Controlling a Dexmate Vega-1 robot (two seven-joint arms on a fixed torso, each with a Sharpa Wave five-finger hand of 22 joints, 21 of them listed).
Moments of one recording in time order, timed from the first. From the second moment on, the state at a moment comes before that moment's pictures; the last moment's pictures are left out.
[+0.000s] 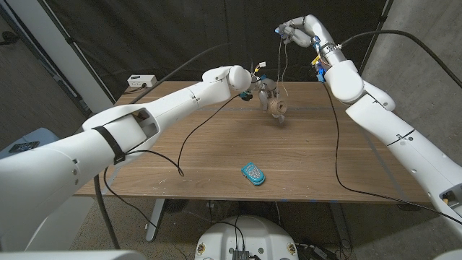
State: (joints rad) left arm 0.03 0.29 1.10 -1.24 0.31 0.21 -0.48; left_hand 1.56 0.01 0.28 -0.17 0.45 0.48 -0.03 0.74 0.36 0.27 -0.10 0.88 0.87 0.30 -0.01 0.72 0.56 0.14 0.15 0.61 0.22; right arm -0.67 -0.73 -0.38 -1.93 -0.08 -0.07 -0.22; right_hand 0.79 0.18 0.43 -0.10 0.18 0.92 -0.08 0.24 0.21 0.86 -0.07 0.22 0.22 0.80 -0.09 0.34 0.28 0.90 -0.12 0.34 0.19
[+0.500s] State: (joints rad) left arm 0.05 0.30 1.09 -1.28 0.31 0.20 -0.49; left_hand 1.56 0.01 0.28 -0.17 0.45 0.48 -0.03 0.74 0.36 0.27 -0.10 0.88 0.87 0.30 -0.01 0.72 0.56 0.14 0.15 0.61 0.22; right arm -0.66 -0.73 -0.39 -1.91 -0.10 -0.09 -0.22; right_hand 0.80 0.18 0.43 -0.10 0.18 0.92 -0.08 0.24 0.21 0.86 -0.07 0.22 0.22 0.80 -0.09 0.34 0.28 0.90 -0.12 0.35 0.19
